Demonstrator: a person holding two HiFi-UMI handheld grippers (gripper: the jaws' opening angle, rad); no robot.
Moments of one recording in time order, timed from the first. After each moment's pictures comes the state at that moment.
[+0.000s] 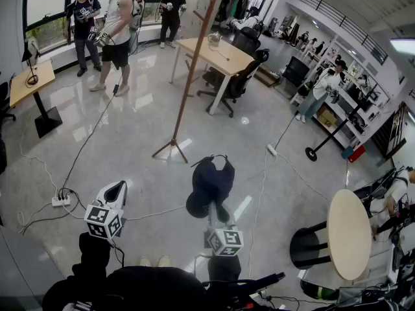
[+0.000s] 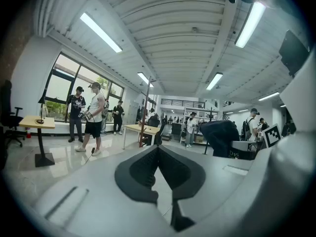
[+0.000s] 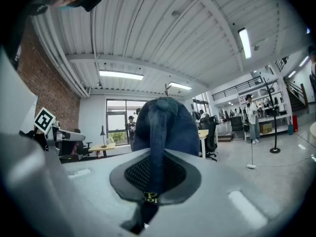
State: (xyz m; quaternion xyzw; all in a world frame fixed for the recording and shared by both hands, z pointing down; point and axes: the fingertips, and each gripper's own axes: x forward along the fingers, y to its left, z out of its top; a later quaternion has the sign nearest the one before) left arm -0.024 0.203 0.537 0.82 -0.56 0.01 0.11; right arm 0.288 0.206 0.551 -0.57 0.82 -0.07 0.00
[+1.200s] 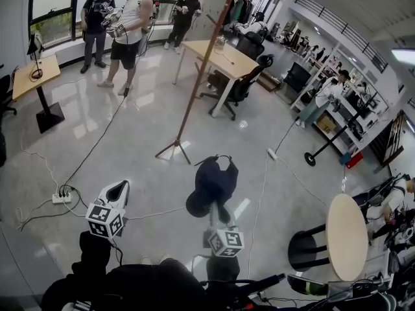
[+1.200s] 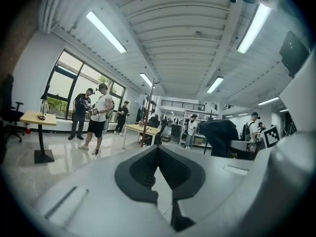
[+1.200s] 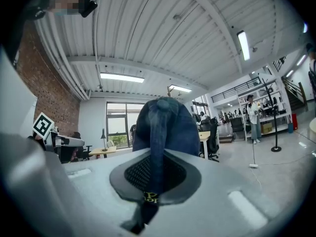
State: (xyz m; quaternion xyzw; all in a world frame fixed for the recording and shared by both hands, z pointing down) left arm -0.061 0.221 0.542 0.82 -0.56 -0.01 0.12; right arm 0.249 0.222 0.544 -0.58 0.81 -0.06 0.03
